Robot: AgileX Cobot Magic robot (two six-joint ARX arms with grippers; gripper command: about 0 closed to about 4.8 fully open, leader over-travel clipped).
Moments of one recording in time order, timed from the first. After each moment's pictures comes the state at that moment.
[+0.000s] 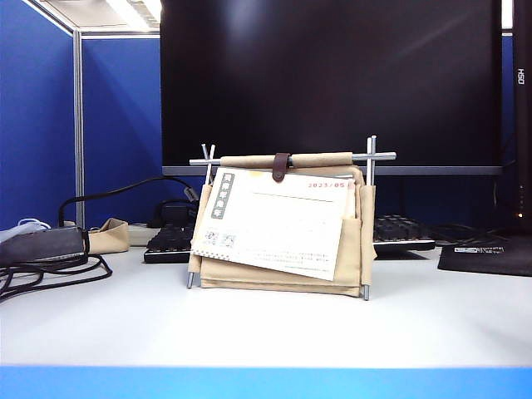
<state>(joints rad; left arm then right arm) -0.48 0.01 0.06 -0.28 0.09 -0.44 0.51 0.00 0.04 -0.15 0.16 0.24</state>
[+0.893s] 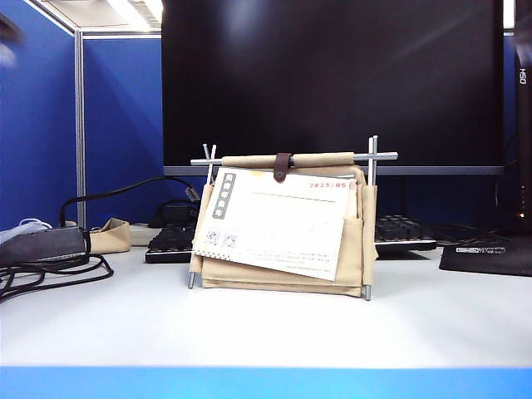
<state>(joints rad) -0.48 0.30 0.31 -0.22 0.25 -0.17 0.51 0.15 0.17 0.04 0.01 0.24</state>
